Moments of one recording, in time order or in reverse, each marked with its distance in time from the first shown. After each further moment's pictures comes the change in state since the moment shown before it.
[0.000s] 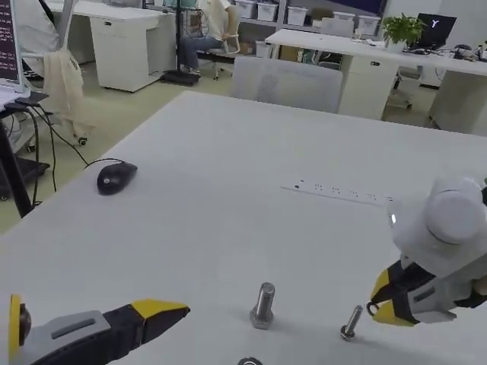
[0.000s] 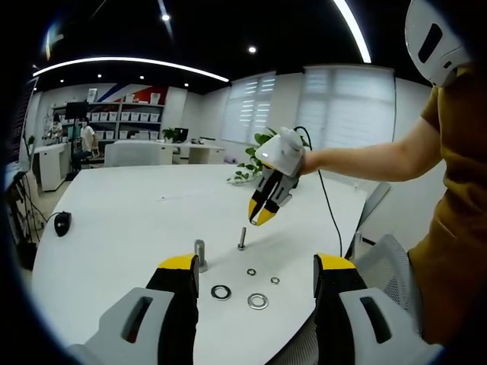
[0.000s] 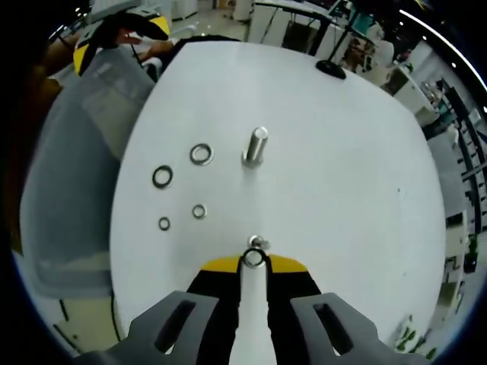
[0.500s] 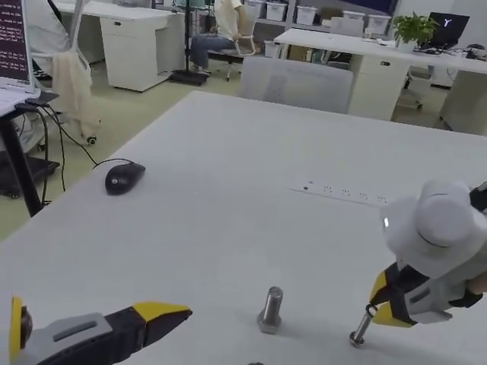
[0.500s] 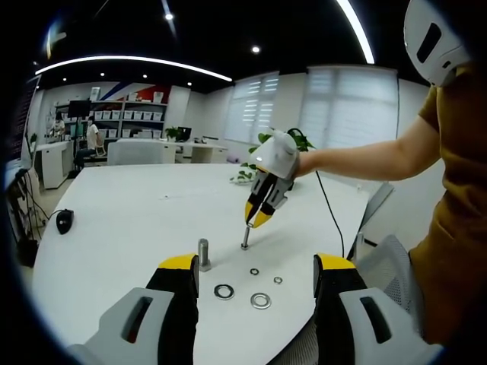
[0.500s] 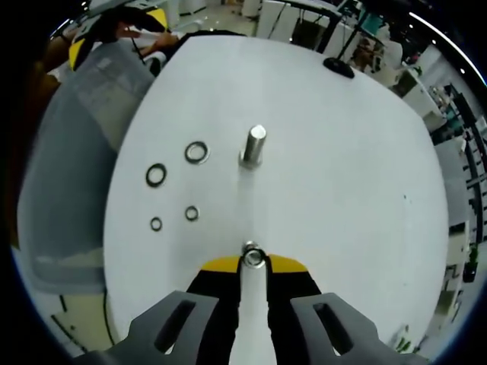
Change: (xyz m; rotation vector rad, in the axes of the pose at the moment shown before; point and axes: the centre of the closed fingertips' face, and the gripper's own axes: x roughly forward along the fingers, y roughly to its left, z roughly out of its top) left arm -0.002 0.006 -0.001 -0.011 0.001 0.012; right arm 0.015 -0.005 0.003 -0.035 0.021 0.029
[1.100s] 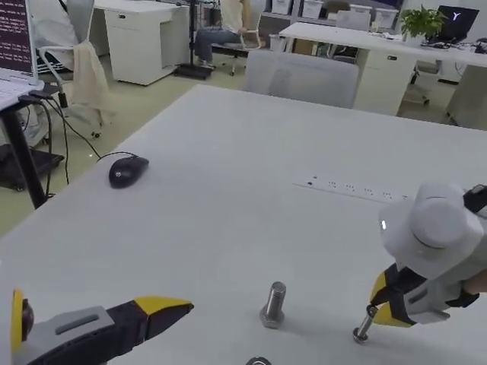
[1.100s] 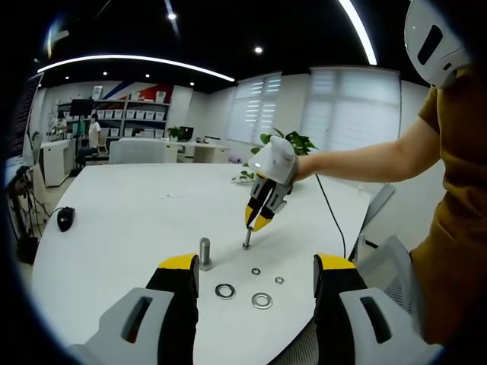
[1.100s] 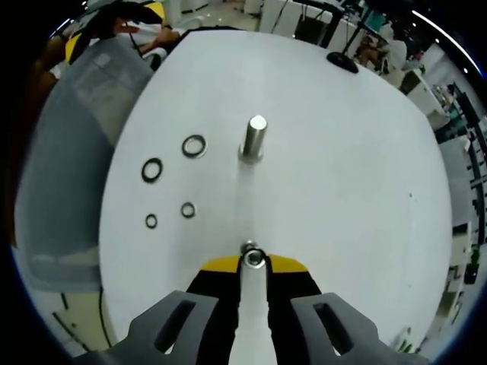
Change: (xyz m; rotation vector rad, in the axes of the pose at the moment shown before) left arm 0.000 0.003 -0.002 -0.010 -0.003 0.012; right arm 0.013 -0.001 -0.004 -0.006 0.015 0.019
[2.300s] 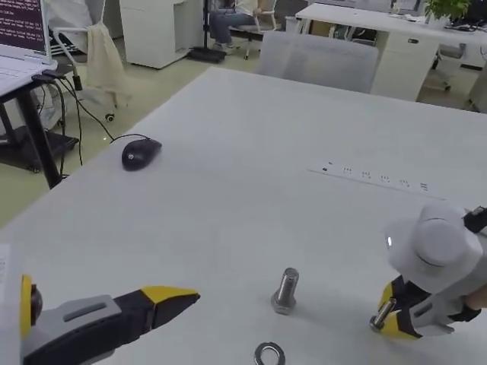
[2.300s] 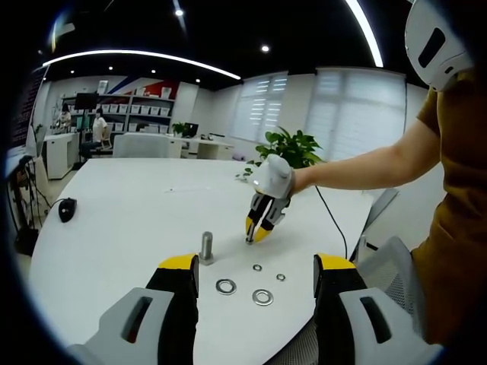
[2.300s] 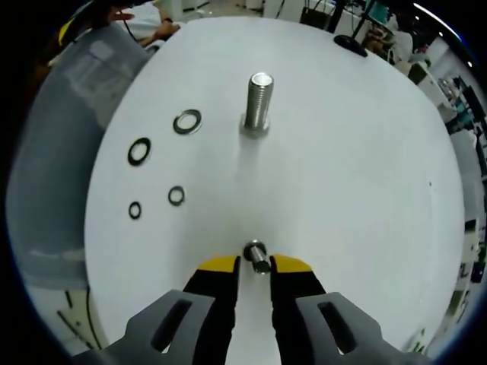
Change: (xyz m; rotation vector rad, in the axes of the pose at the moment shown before) left arm -0.002 0.002 -0.007 -0.031 0.007 0.017; right arm 0.035 0.004 -0.025 0.008 0.017 0.045
